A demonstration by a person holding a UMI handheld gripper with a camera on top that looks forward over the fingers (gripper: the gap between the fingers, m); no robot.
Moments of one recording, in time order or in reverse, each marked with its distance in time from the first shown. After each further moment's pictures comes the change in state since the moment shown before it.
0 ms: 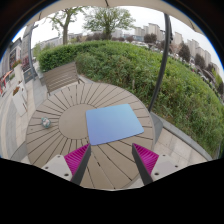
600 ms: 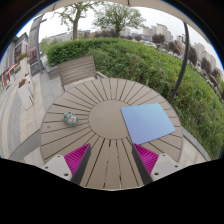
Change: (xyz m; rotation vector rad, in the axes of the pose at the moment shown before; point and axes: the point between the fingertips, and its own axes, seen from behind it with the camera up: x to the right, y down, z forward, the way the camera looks) arm -0.180 0.015 0.020 -0.025 -0.050 -0.059
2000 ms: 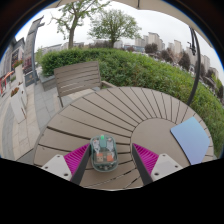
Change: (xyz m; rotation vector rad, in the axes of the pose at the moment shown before) arm -0.161 -0.087 0.228 0.157 0.066 0.043
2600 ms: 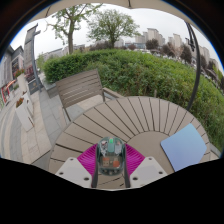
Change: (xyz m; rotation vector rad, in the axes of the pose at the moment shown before) arm 0.029 -0.067 -0.047 -0.009 -0.089 0.073
